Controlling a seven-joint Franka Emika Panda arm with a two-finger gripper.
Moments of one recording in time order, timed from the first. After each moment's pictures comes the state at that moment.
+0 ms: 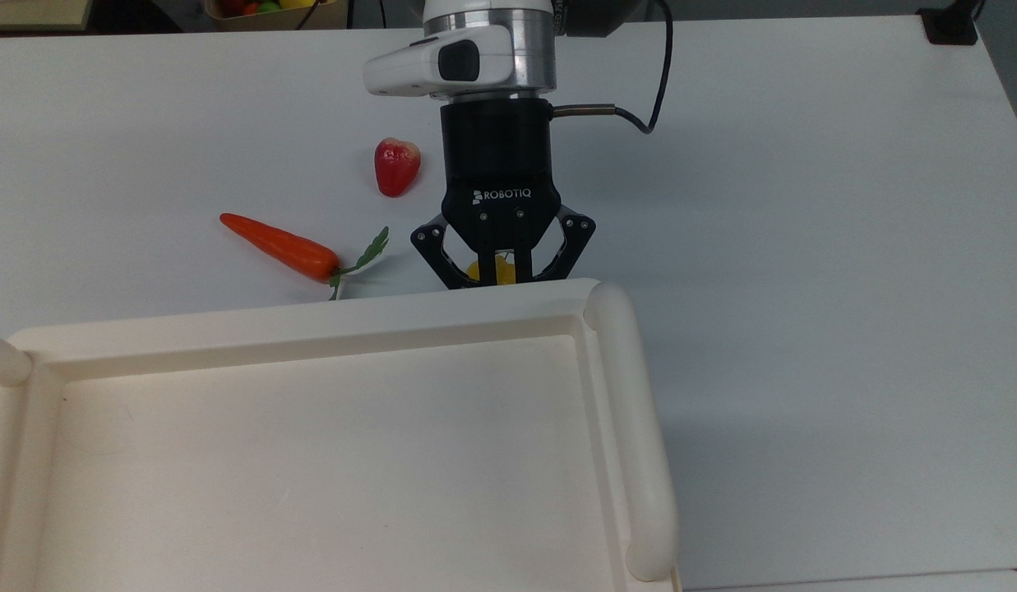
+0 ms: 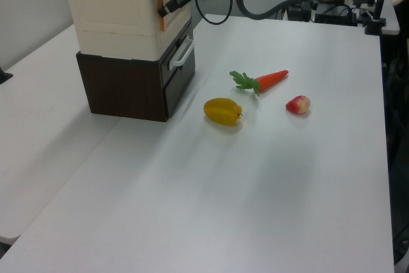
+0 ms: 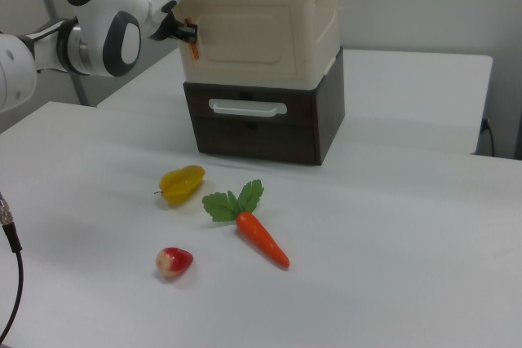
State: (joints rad) arm 0.28 0.51 -0.12 -1.32 0.06 2.79 0.05
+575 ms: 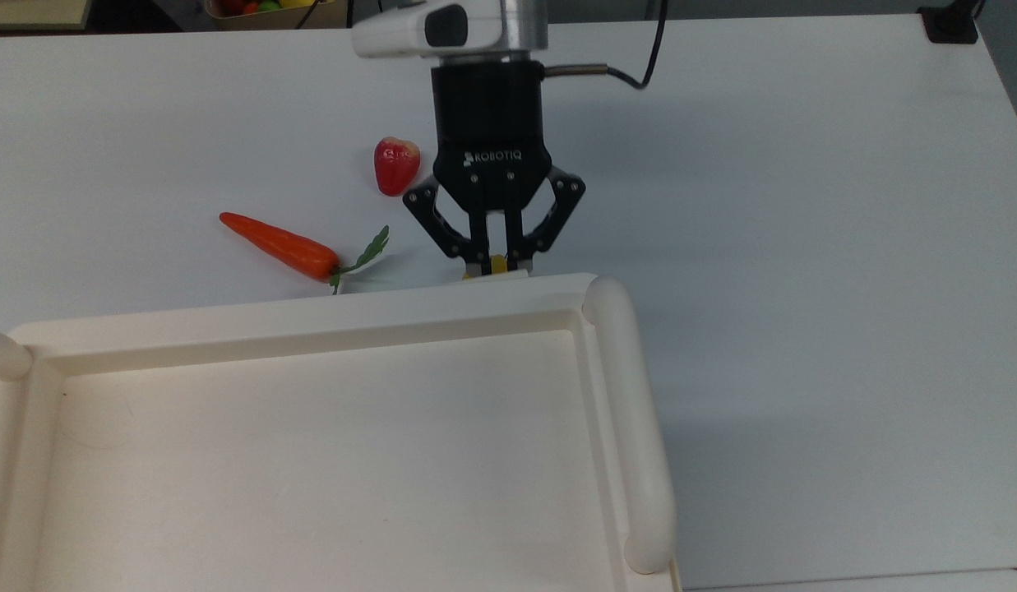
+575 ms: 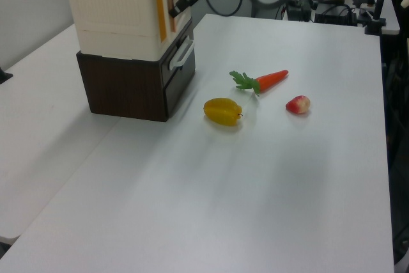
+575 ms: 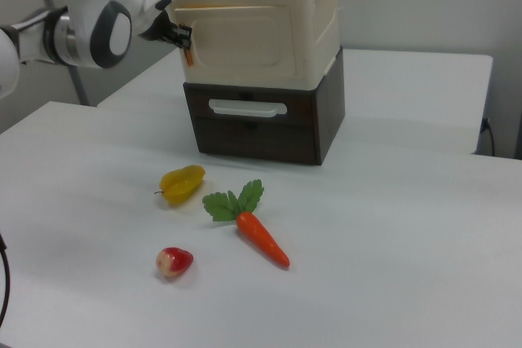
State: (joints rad) arm 0.27 0.40 -0.12 -1.41 0.06 2.65 0.06
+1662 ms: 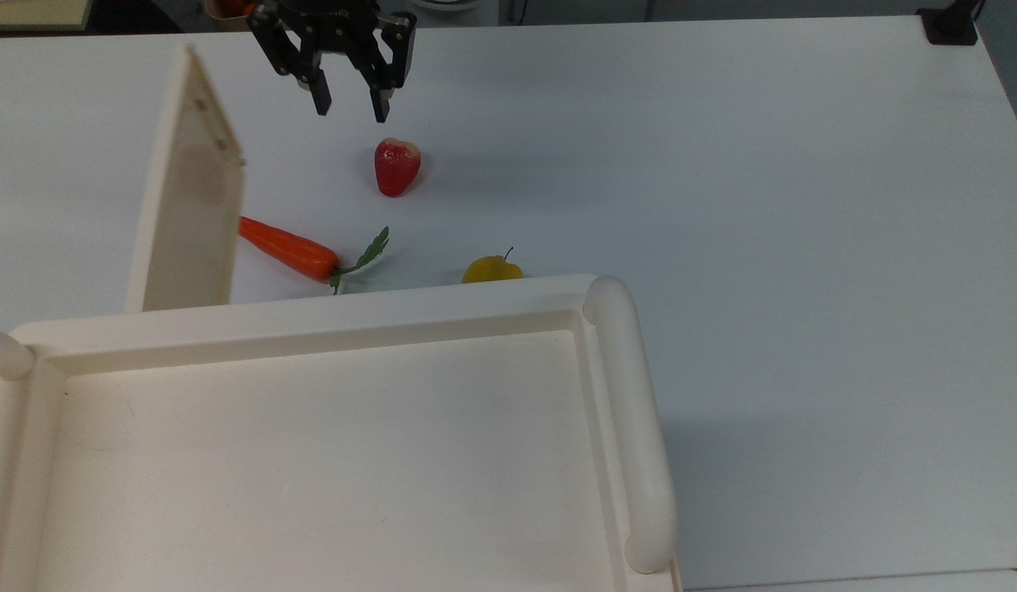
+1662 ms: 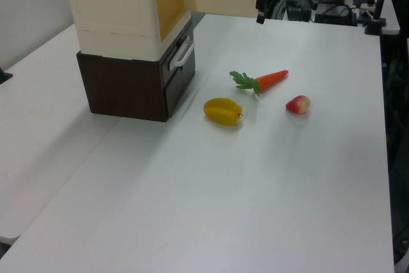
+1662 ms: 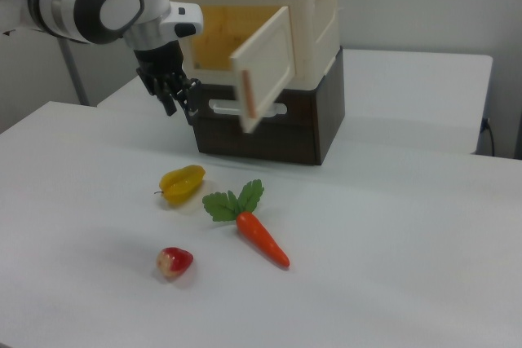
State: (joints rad) arm 0.08 0.09 -0.11 -1.62 0.06 1.89 0.08
